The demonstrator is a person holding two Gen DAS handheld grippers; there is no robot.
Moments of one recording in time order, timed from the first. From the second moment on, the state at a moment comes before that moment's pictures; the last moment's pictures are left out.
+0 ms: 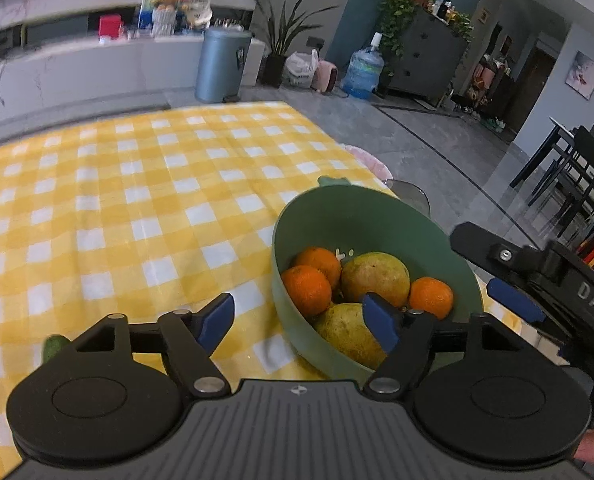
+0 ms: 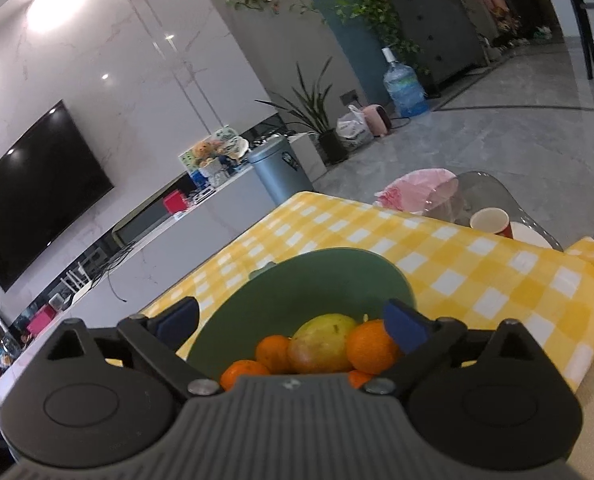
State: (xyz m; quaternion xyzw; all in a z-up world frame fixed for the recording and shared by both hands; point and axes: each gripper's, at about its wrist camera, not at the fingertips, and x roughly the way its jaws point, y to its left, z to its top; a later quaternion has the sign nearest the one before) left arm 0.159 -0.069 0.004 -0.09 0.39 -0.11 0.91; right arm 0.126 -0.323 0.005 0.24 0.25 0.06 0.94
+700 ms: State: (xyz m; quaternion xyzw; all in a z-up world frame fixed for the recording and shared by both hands) left arm 0.070 -0.019 0.070 -0.09 0.35 -0.01 0.93; right arm 0.106 -0.252 0.031 0.18 0.25 0.18 0.94
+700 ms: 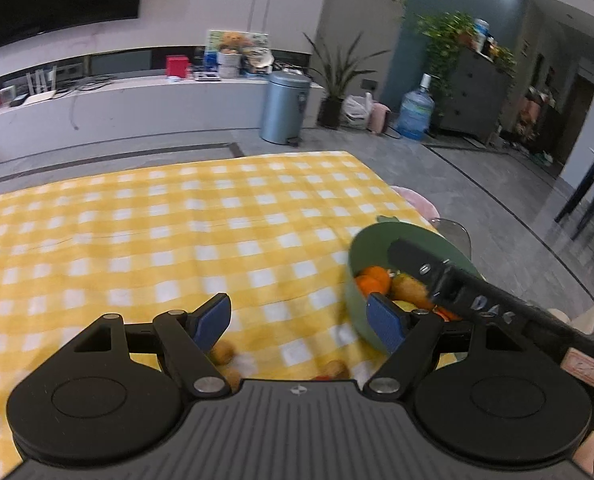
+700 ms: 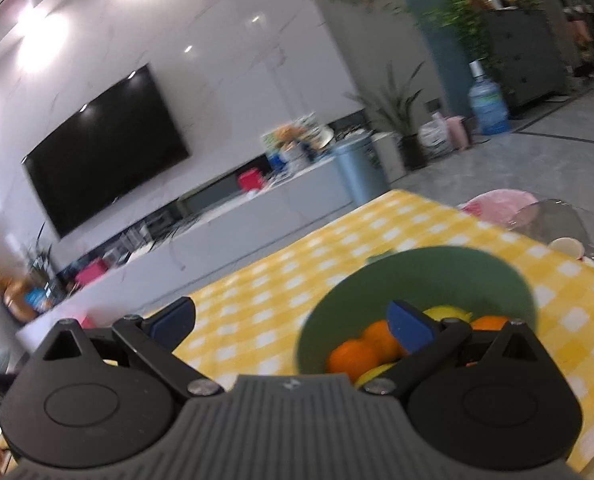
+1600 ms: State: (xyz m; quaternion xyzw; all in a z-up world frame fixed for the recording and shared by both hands) left arm 0.024 0.121 -0.010 -0.17 0.41 0.08 0.89; right arm 0.094 -0.147 0.010 0.10 0.41 0.26 0.87
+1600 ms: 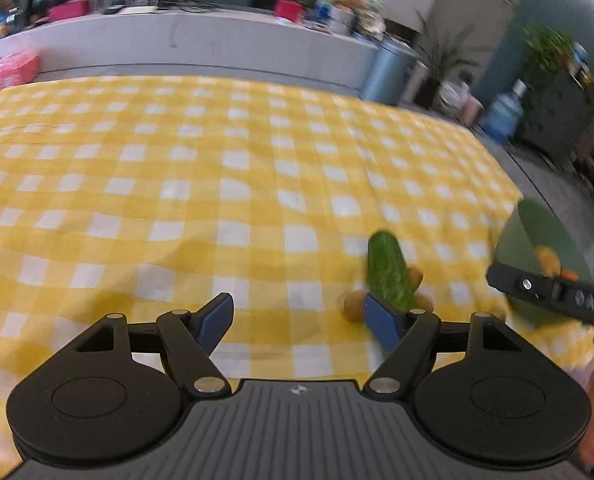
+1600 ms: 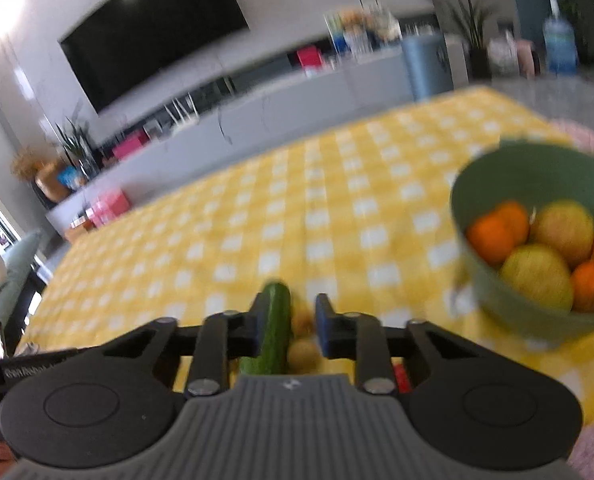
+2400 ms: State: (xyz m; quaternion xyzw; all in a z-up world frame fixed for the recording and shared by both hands) left arm 0.059 0.099 -0.065 -0.01 0.39 -0.12 0.91; right arm 0.116 -0.139 -0.018 0.07 0.45 0.22 0.86
